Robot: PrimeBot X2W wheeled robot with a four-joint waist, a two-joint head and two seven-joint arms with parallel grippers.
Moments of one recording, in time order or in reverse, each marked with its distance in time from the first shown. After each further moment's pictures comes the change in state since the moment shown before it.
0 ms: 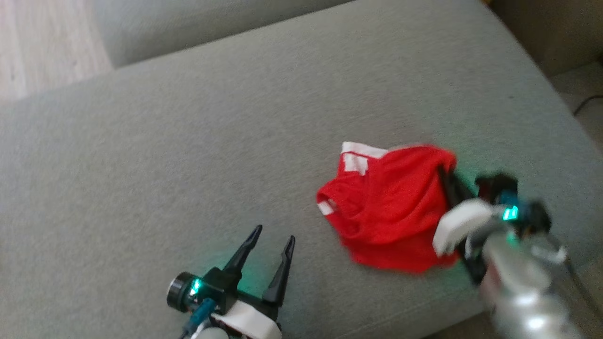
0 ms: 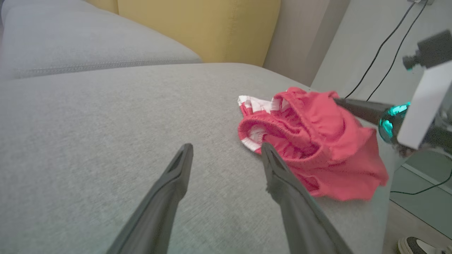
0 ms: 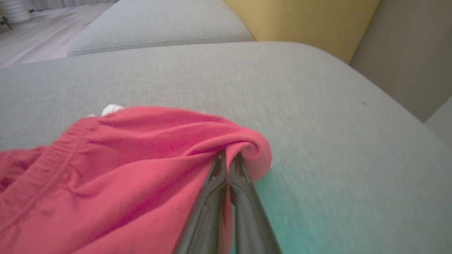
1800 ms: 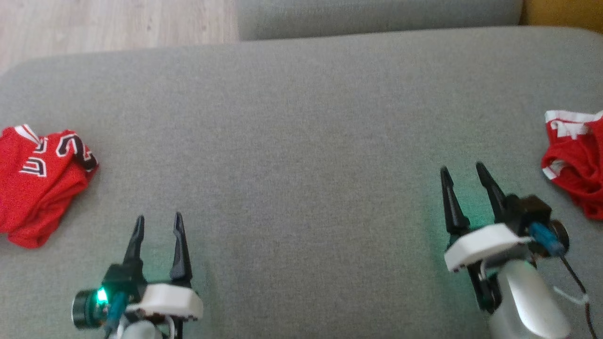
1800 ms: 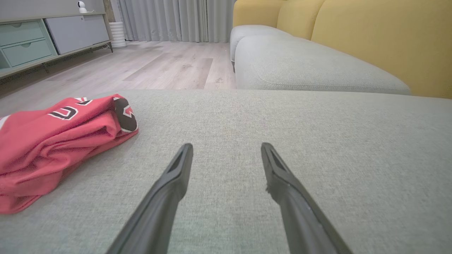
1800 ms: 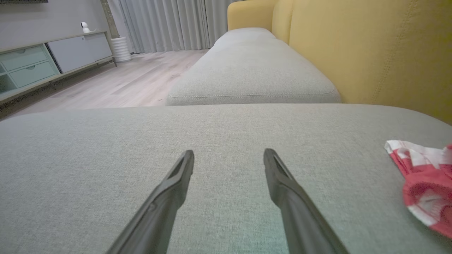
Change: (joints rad) left arm 0.013 -0.004 0.433 0.008 0.103 0.104 -0.002; right arm 0.172 -0.002 -0.028 -0.373 0.050 0.000 0.000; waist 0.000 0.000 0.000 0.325
